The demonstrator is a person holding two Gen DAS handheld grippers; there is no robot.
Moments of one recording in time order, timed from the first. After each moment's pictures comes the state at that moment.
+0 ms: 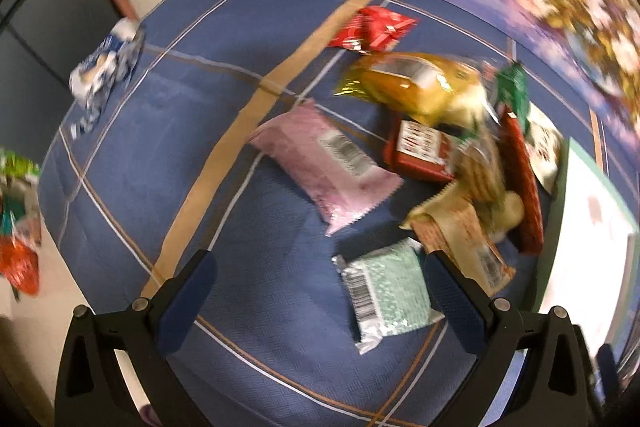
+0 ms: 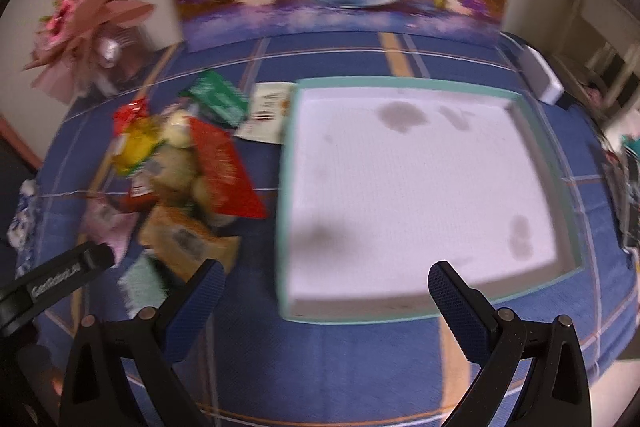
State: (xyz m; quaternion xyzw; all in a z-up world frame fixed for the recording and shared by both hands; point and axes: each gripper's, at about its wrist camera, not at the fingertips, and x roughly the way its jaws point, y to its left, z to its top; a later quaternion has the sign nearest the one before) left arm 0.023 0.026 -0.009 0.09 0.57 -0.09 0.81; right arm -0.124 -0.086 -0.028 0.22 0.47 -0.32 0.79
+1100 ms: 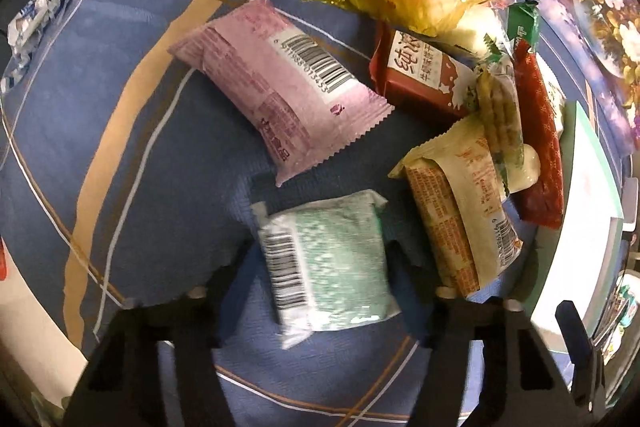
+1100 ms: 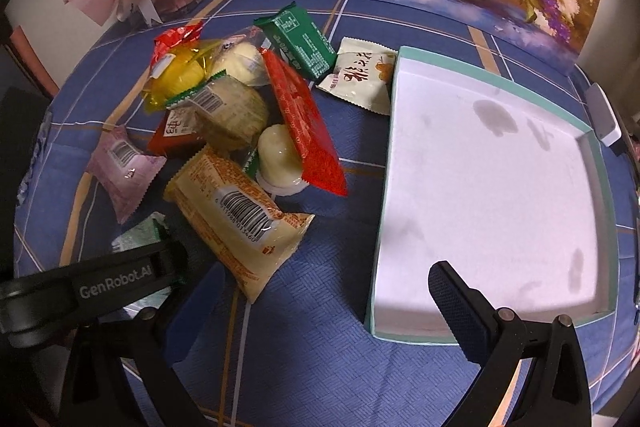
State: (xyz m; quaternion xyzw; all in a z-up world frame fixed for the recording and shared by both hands) left arm 0.029 0.029 -0.133 0.07 0.67 -0.14 0.72; right arm -0.077 -0.060 -0.066 0.16 0.53 -0.26 0.79
